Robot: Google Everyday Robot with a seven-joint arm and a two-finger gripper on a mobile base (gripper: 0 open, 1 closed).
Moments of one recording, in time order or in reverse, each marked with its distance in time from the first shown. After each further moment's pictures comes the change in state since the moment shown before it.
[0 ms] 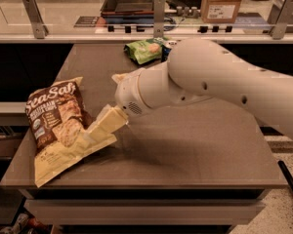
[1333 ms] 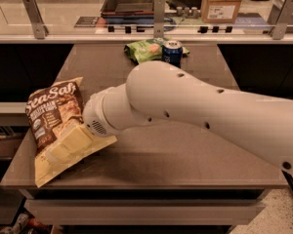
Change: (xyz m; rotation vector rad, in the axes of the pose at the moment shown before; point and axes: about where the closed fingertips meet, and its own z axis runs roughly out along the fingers) arm -0.017 0.058 0.048 -0.012 0.026 0.162
